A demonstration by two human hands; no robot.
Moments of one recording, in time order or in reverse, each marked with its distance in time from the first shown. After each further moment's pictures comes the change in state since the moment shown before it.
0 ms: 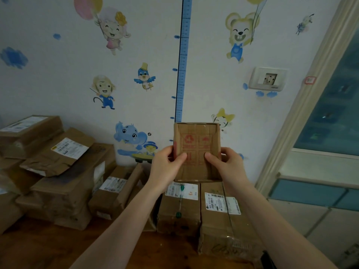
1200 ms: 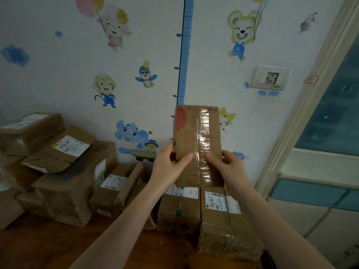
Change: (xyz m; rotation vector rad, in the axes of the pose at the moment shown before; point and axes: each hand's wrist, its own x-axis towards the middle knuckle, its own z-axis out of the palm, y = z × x) left_hand -0.009 0.001 -0.001 0.041 -0.033 0.063; right_hand -0.002 0.008 -0.006 0.053 -0.053 0.060
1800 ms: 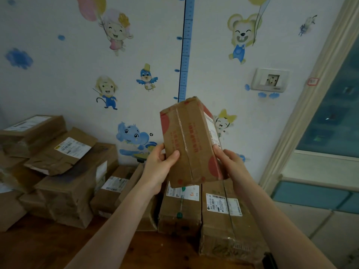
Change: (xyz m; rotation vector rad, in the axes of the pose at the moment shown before) left_hand 0.007 -0.004 -0.015 -0.392 0.014 -0.262; right_hand 0.006 -0.010 -0.008 -0.082 -0.079 0.094
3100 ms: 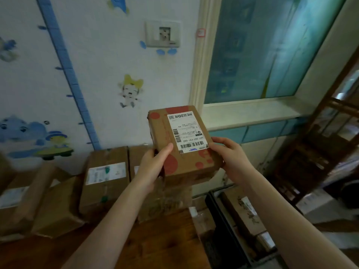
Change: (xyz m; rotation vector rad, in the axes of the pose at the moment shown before) left_hand -0.037 -0.075 0.156 0.105 -0.323 -0.300; right_hand -0.089 0.055 -0.161 0.216 0.422 0.149
